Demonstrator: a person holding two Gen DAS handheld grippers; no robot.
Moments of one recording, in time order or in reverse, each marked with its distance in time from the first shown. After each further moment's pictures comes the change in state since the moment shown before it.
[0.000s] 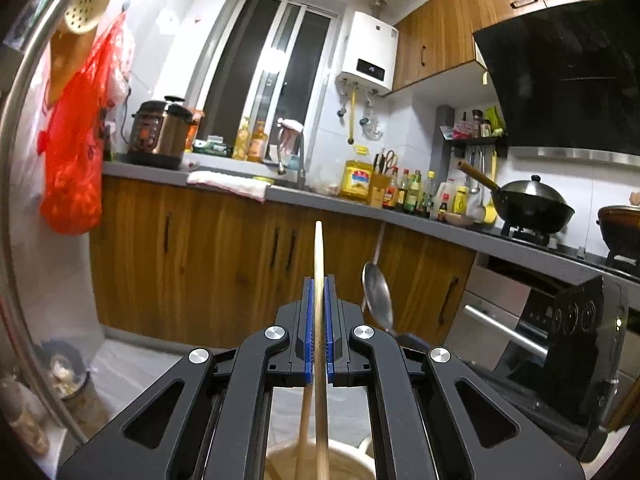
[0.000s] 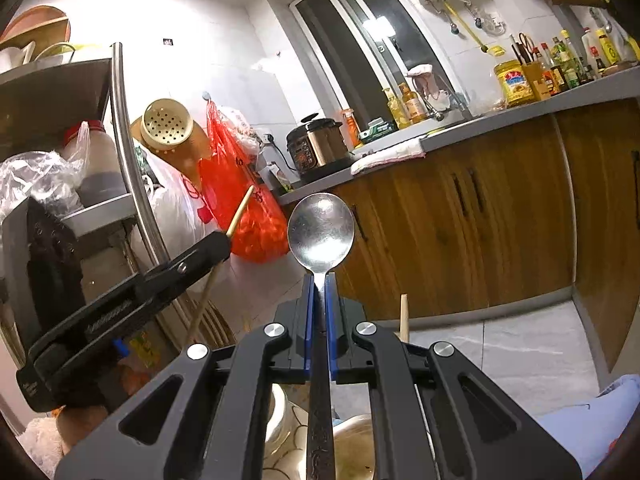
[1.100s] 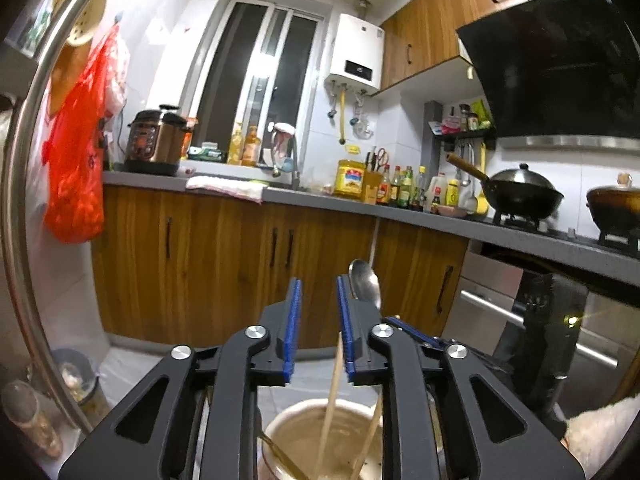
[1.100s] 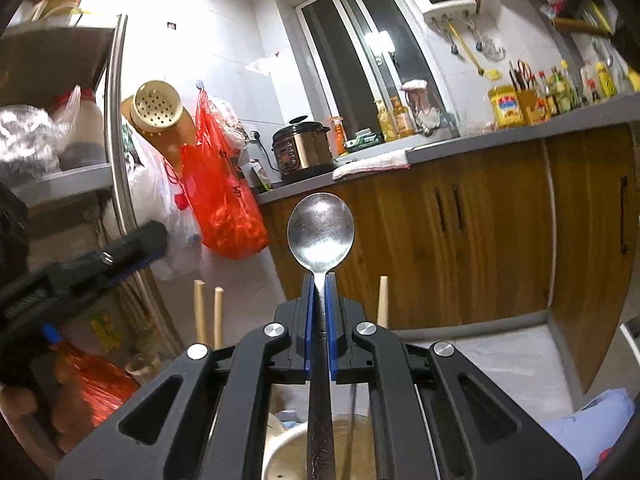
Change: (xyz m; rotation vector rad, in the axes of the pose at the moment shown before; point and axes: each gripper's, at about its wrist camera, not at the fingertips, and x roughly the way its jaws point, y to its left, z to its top) left arm -0.032 0.001 -0.014 0.068 -0.008 -0.019; right arm 0.008 0.005 -0.024 -0.145 -0.052 -0.131
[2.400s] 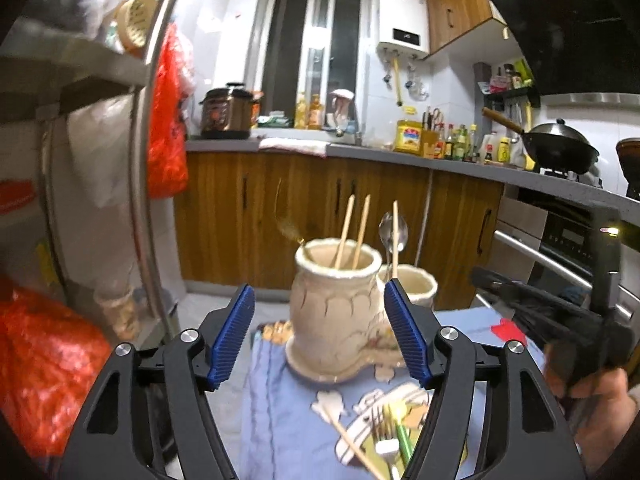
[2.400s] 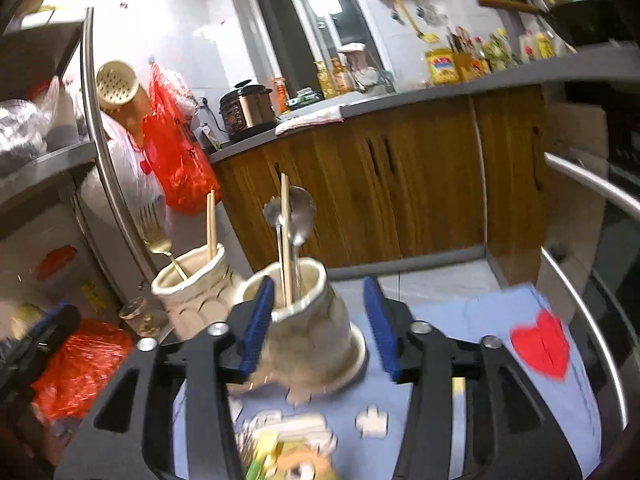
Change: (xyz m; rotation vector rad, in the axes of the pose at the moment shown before) left arm -0.130 -0.060 -0.068 -0.013 0.148 0.304; right arm -0.142 -0.013 -0.037 0.165 0.205 -0.155
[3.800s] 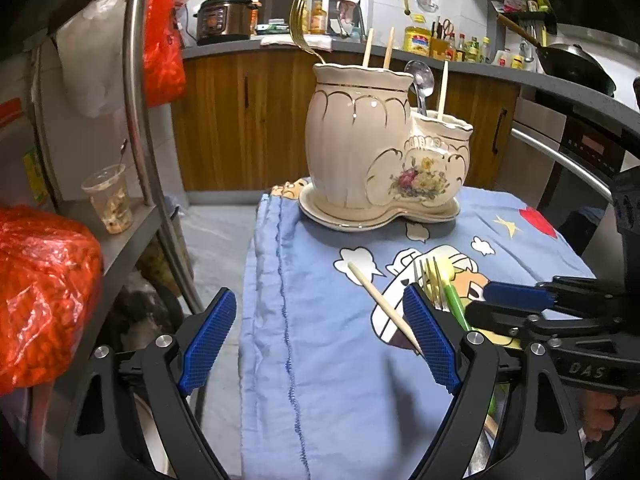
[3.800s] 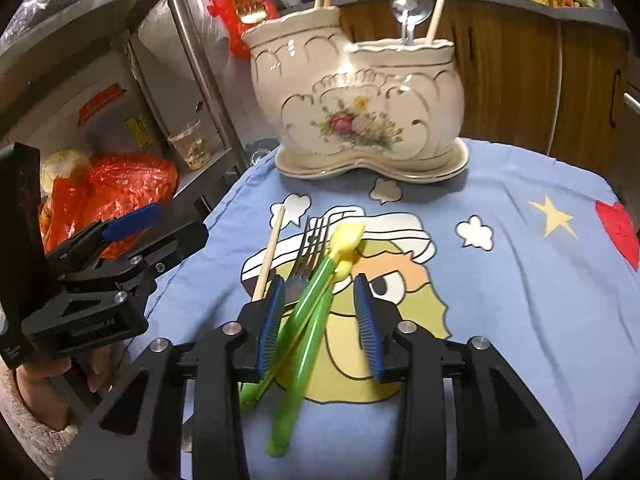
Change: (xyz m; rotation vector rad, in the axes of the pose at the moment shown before) left arm 0.032 0.016 -0.089 0.033 0.328 0.009; right arm 0.030 0.053 -0.101 -0.238 0.470 0.140
